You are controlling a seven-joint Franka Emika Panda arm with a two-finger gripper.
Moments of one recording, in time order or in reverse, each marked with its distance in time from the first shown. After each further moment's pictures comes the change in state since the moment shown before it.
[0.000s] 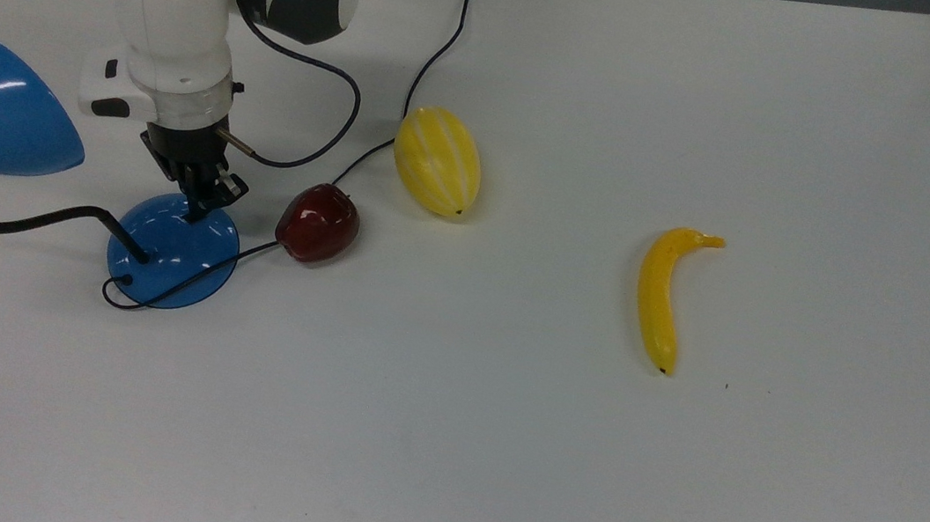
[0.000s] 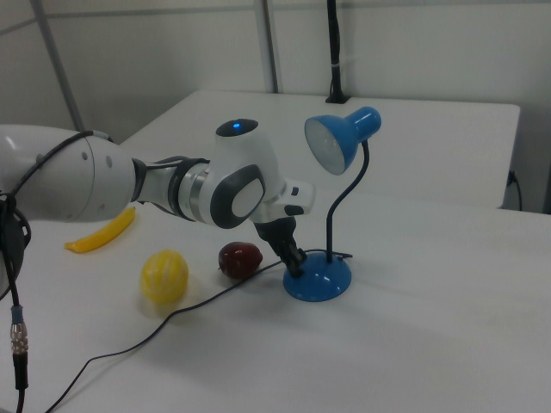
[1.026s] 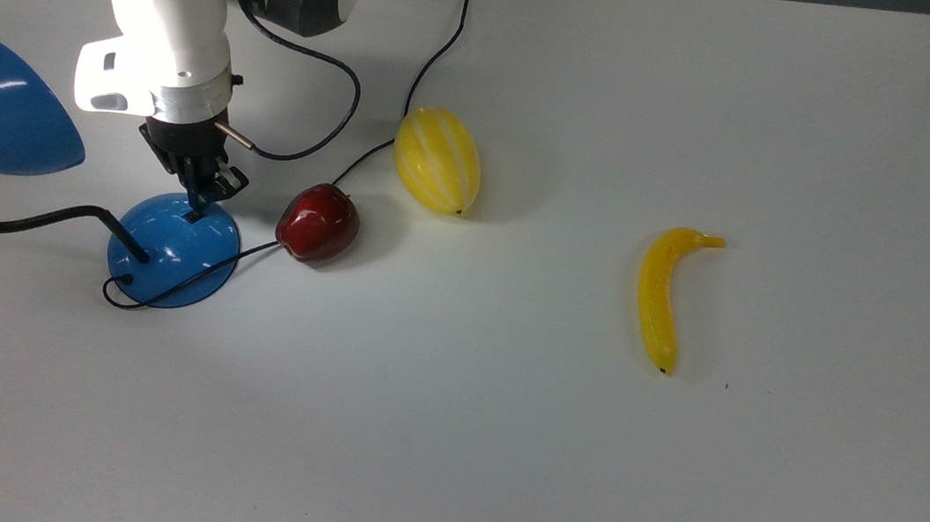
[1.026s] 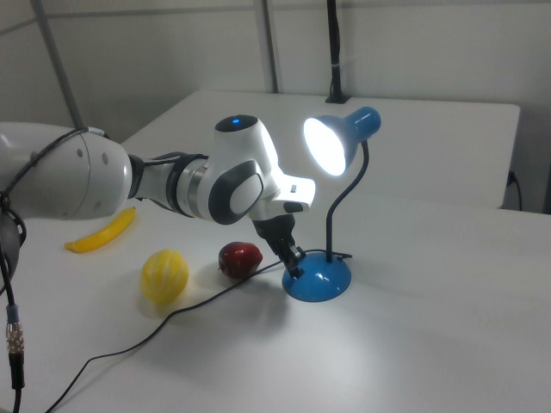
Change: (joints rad) arm 0.000 -0.015 0.000 0.001 0.001 -0.032 -0.012
